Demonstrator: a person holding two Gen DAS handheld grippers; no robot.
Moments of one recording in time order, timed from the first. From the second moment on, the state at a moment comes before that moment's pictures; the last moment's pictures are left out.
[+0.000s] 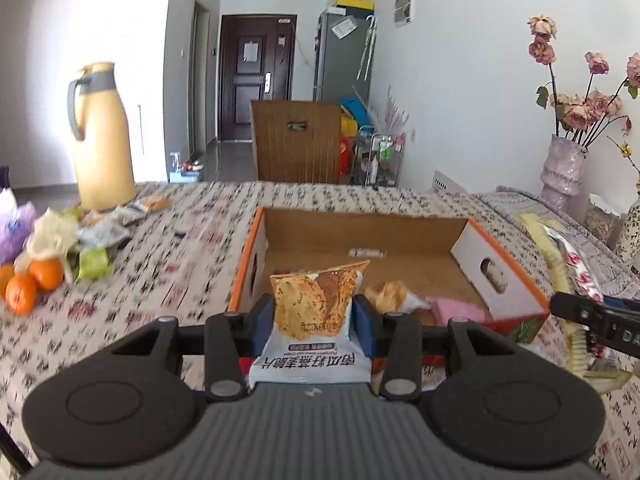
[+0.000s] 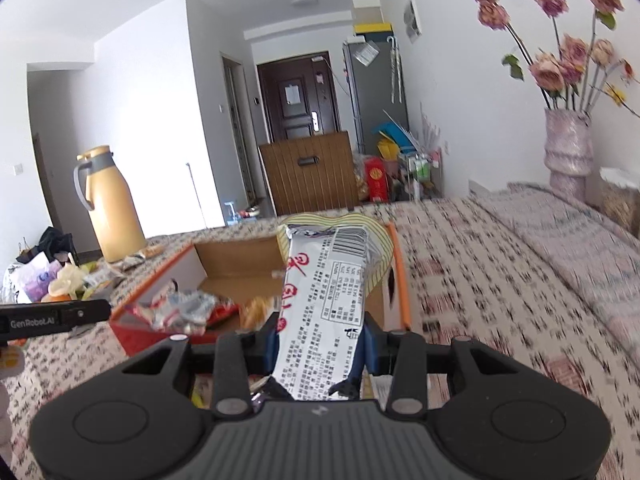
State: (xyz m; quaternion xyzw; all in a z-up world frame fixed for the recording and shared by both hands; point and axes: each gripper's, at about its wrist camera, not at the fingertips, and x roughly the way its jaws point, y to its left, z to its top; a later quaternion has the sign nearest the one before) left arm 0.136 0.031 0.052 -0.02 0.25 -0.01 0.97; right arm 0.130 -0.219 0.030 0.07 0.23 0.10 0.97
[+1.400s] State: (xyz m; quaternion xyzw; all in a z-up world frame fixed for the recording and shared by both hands) left arm 0.245 0.002 0.032 0.04 0.29 0.04 0.96; right arm 0.270 -0.198 0.001 0.06 0.30 0.11 0.95
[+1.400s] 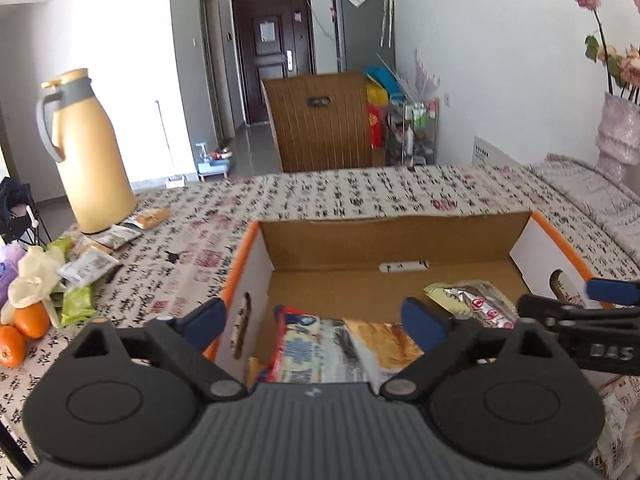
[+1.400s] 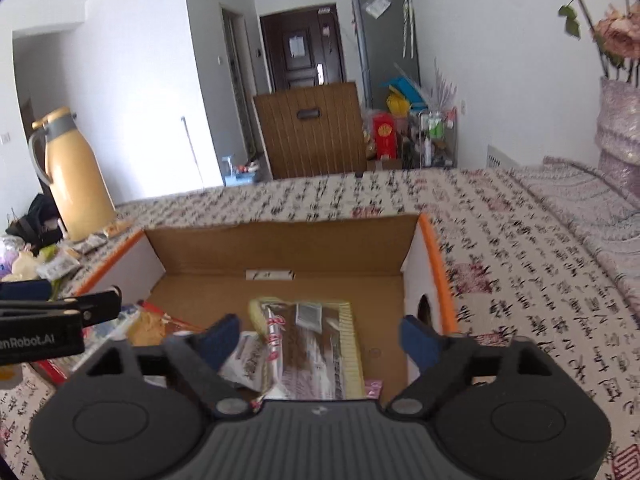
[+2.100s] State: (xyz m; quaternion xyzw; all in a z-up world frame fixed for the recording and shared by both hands) left arm 0.148 0.017 0.061 0.00 0.24 0.03 0.97; right arm 0.164 -0.211 0.042 0.03 0.23 0.11 0.96
